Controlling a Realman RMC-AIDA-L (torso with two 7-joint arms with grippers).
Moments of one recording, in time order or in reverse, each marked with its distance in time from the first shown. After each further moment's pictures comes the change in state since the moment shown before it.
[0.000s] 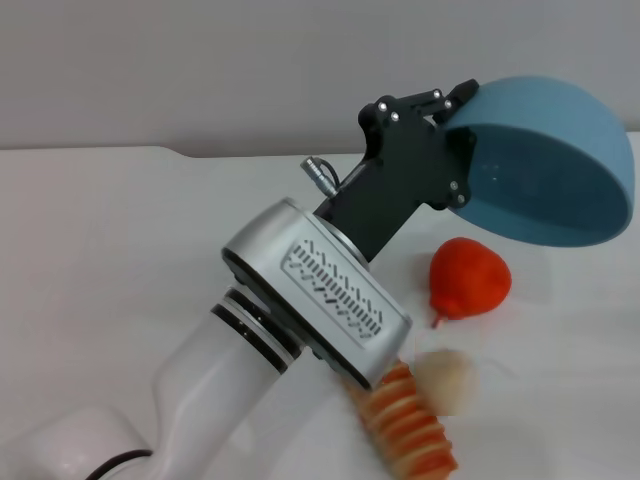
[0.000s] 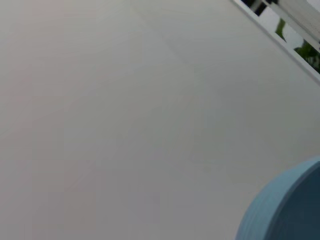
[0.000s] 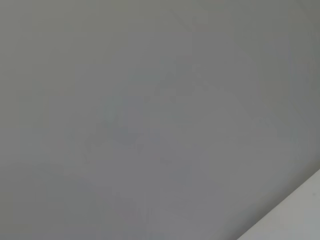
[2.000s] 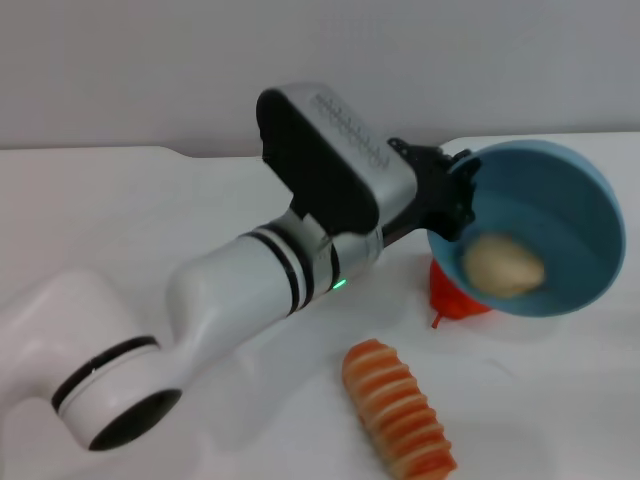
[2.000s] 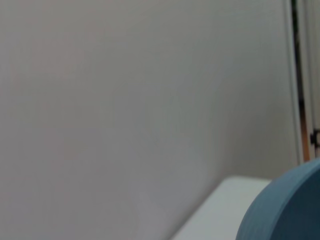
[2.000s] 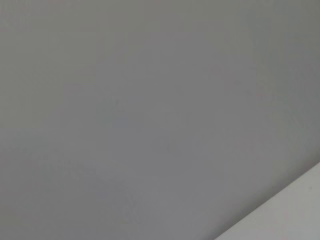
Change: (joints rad) left arm 0.089 0.001 -0.494 -0.246 0.821 -0.891 -0.932; right arm -0.010 -0.030 -0.052 0.001 -0.010 0.010 -0.010
